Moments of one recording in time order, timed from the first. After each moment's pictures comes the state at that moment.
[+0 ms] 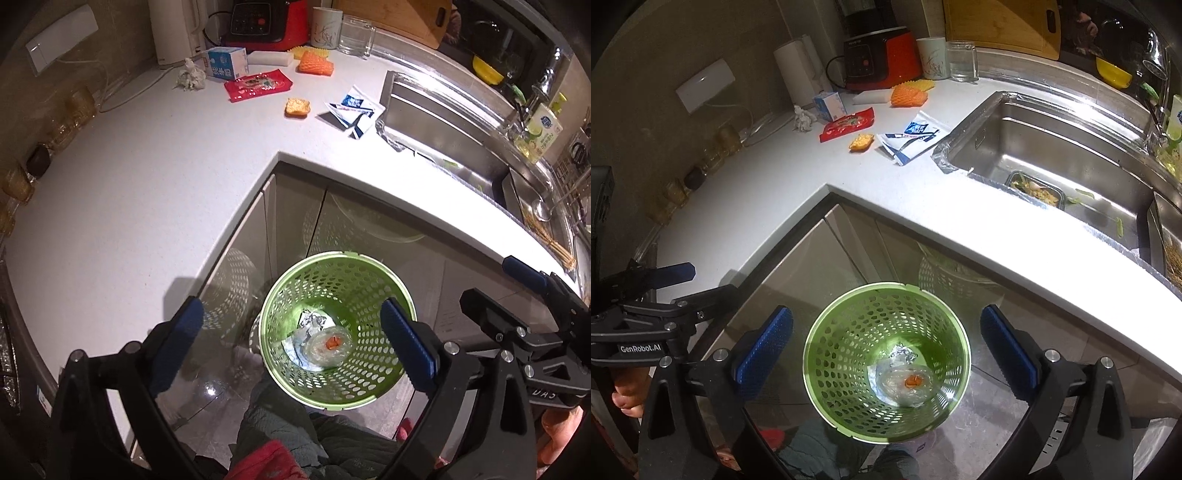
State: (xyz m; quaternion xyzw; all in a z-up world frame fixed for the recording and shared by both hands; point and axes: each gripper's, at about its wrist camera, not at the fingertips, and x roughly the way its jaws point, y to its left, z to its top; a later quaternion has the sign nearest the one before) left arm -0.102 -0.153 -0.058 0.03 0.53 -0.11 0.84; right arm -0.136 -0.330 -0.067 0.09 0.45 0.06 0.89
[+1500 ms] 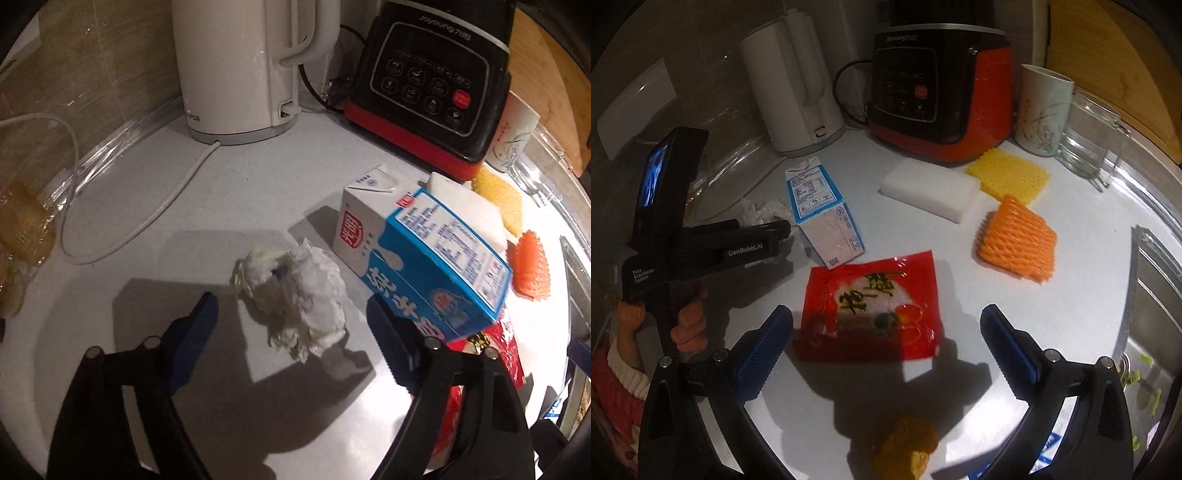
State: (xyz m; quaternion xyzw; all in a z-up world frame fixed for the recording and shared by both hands) left arm 0.347 -0.056 -0.124 -0.01 0.48 -0.02 0.88; right arm 0.260 -0.239 -0.071 0.02 0.45 0.09 0.89
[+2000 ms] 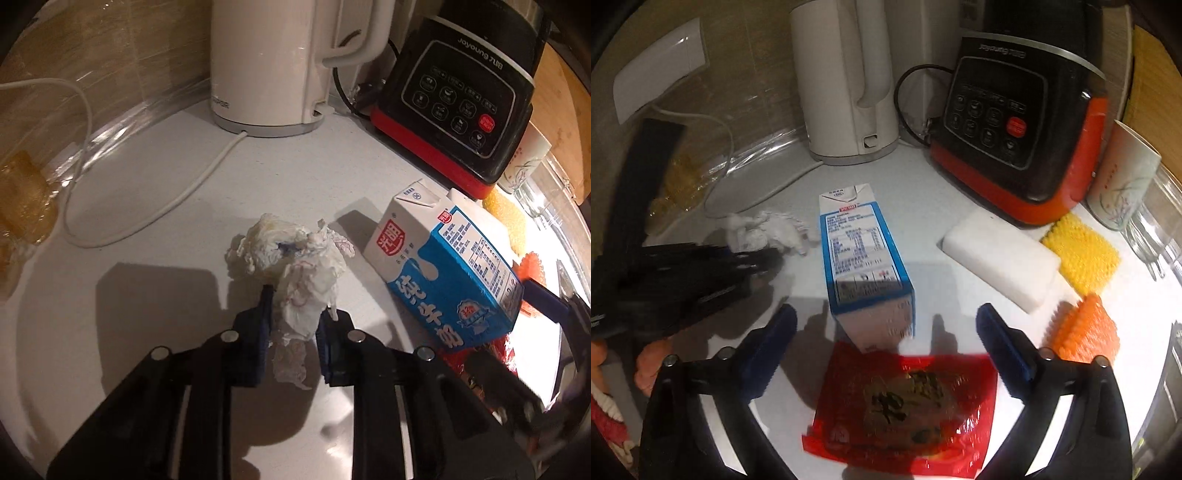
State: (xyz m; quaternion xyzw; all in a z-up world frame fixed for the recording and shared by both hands) left arm 0.339 -0.023 -0.126 -0.06 0.48 -0.01 0.87; right arm 0.326 -0.187 -0.084 -0.05 0.42 0.17 0.89
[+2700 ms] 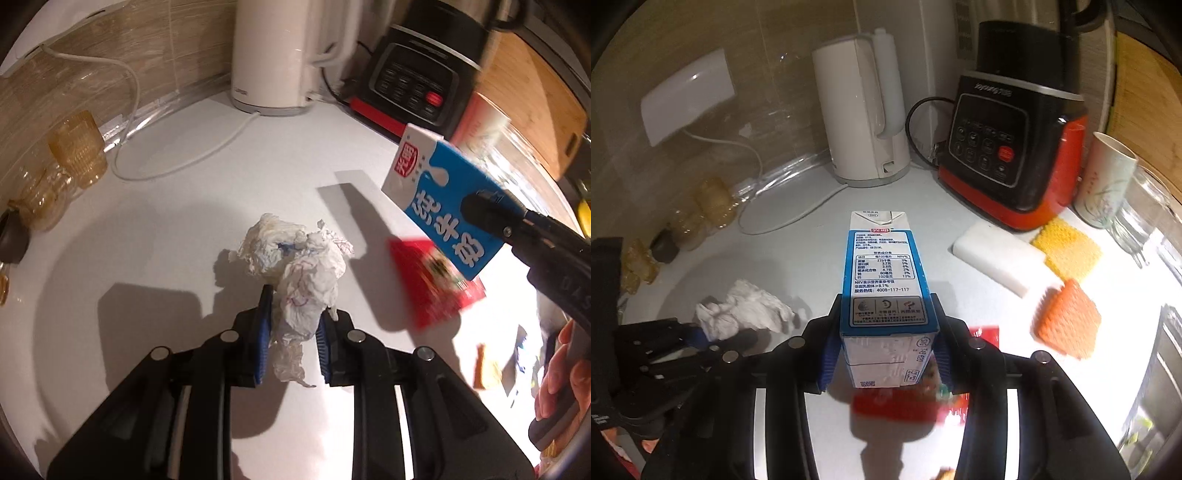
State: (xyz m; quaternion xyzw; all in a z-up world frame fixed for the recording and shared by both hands) left arm 0.216 -0.016 -0.099 -0.06 0.48 -0.03 0.87; right arm 0.265 -0.193 -0.039 -0.01 0.39 0.17 0.90
